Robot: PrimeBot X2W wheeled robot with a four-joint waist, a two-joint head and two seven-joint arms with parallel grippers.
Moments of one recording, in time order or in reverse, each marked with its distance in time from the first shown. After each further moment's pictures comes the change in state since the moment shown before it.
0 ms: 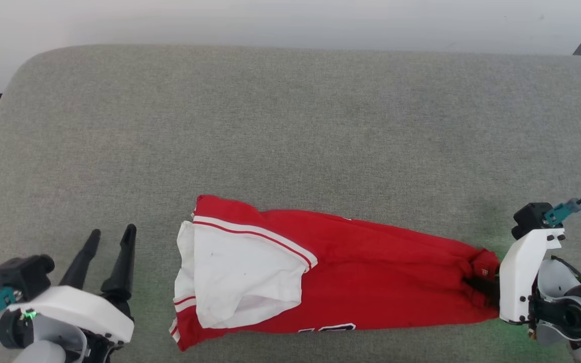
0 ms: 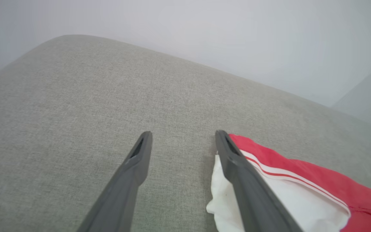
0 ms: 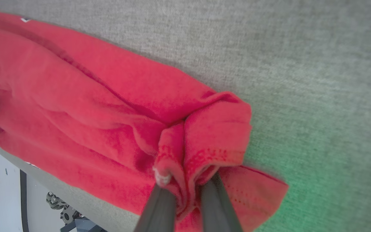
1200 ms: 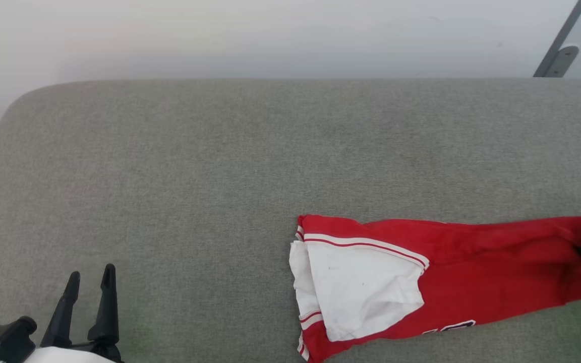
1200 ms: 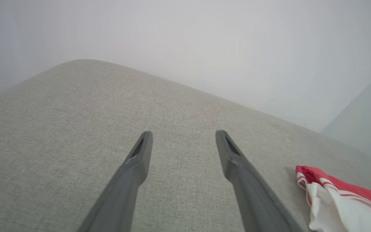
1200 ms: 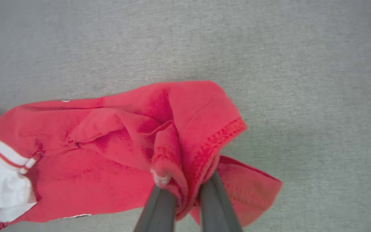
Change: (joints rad) left arm 0.235 -0.348 0.458 0.028 0.375 -0.270 -0.004; right arm -0.065 -0.232 -0.149 0.181 0.076 0.002 -0.090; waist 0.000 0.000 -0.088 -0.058
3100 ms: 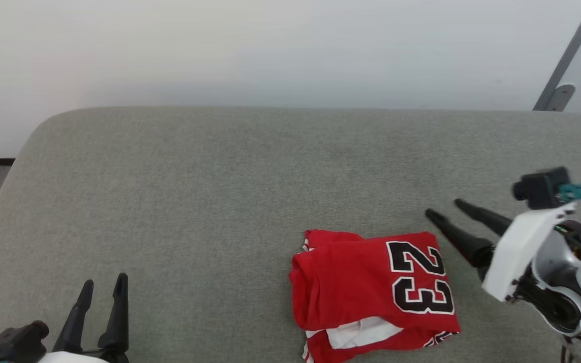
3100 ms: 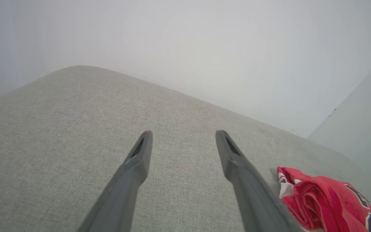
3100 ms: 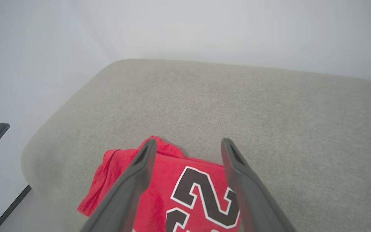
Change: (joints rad) left arm 0.008 0.020 -0.056 0.026 -0.041 -0.004 0.000; right arm -0.007 0.111 0.361 -0.351 0.052 0.000 -0.379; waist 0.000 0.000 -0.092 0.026
